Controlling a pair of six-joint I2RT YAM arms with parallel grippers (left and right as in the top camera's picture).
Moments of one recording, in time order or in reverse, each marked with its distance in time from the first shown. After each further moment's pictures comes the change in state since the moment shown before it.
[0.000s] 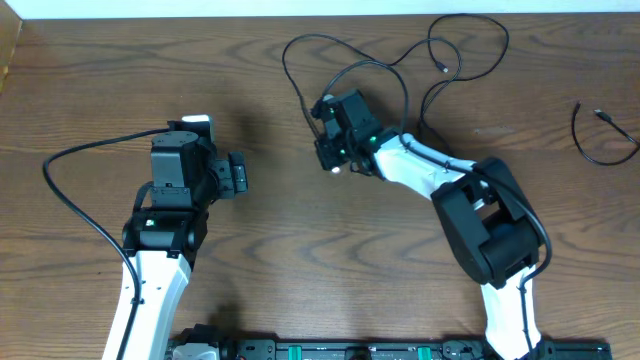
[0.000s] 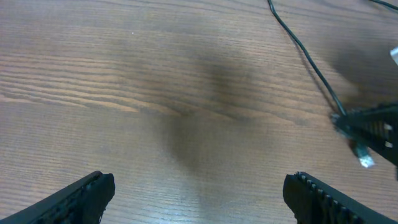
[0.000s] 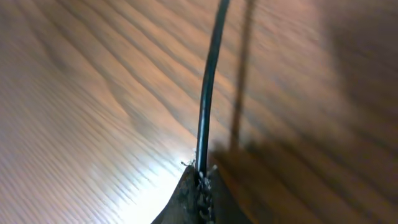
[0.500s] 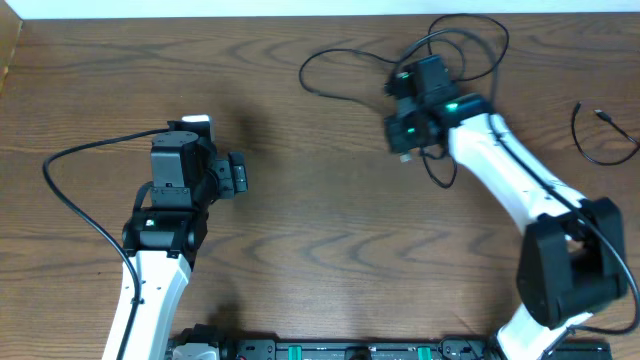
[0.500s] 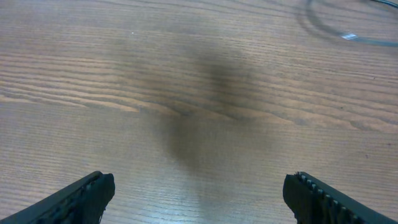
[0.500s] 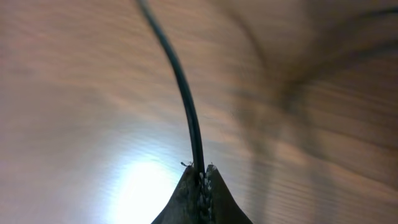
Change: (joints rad) left arm 0.000 0.000 0.000 0.000 0.000 0.000; right arm -0.239 -0.321 0.000 -0.473 0.155 -0.095
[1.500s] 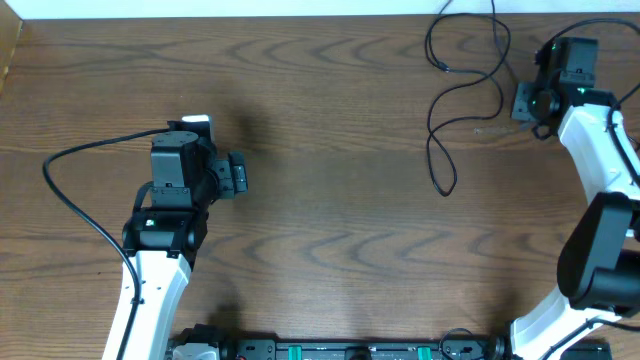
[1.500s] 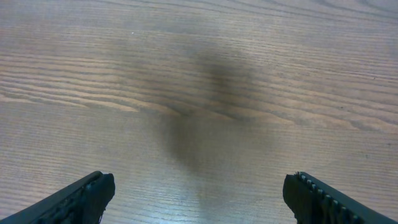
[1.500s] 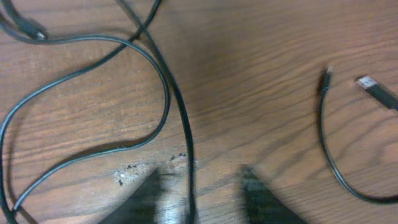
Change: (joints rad) left arm 0.000 0.000 0.000 0.000 0.000 0.000; right arm -0.478 0.034 0.000 0.146 0.153 -0.022
